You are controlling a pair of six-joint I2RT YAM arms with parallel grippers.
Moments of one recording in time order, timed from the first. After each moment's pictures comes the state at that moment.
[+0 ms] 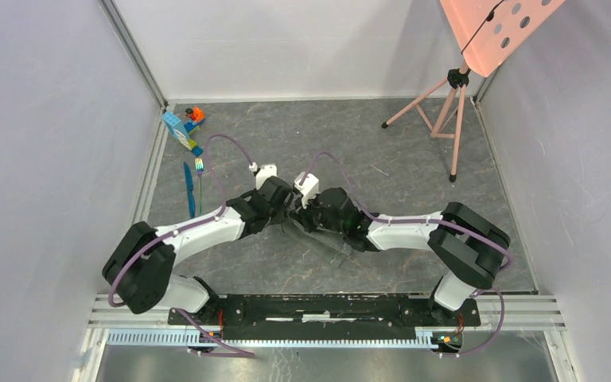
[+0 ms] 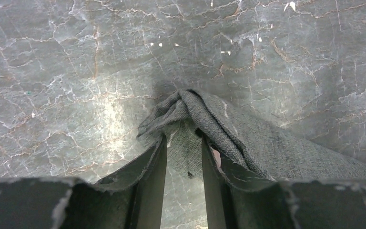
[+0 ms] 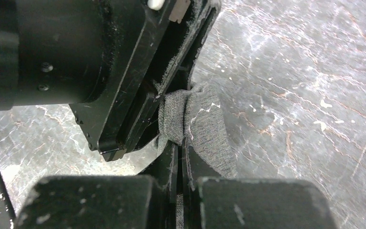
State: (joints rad) left arm -0.73 1.41 0.76 -0.28 -0.39 -0.69; right arm 0.96 1.66 0.77 0.50 0.01 0.12
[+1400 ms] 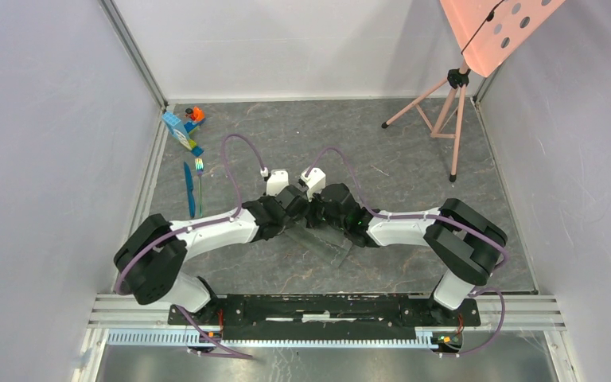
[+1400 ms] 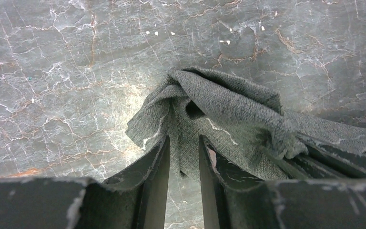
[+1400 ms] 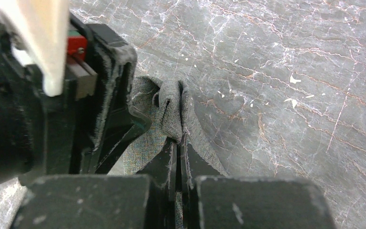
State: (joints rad) left arm -0.85 1.45 0.78 -0.34 -0.55 -0.77; right arm 0.92 1.68 0.77 0.49 0.05 0.16
